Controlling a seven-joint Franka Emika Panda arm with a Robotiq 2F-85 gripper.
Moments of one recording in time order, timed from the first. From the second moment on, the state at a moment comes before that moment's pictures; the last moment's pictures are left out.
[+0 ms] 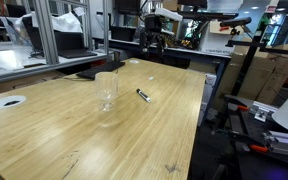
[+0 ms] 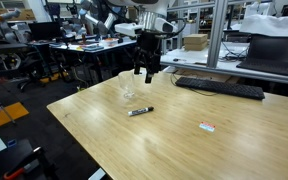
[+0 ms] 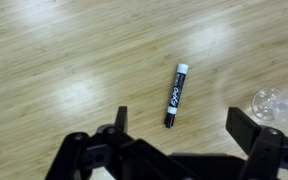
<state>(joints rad) -0.03 0.35 -0.05 -1.94 0.16 2.06 0.14</state>
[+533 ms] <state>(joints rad) -0.03 0.51 -0.03 -1.87 0.39 2.06 0.15</state>
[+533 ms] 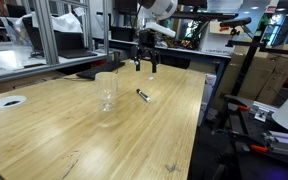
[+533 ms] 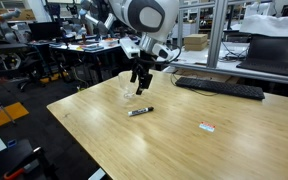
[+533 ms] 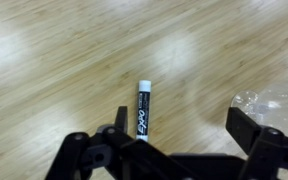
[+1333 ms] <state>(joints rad) 0.00 0.73 -0.04 -1.66 0.33 2.04 0.44</state>
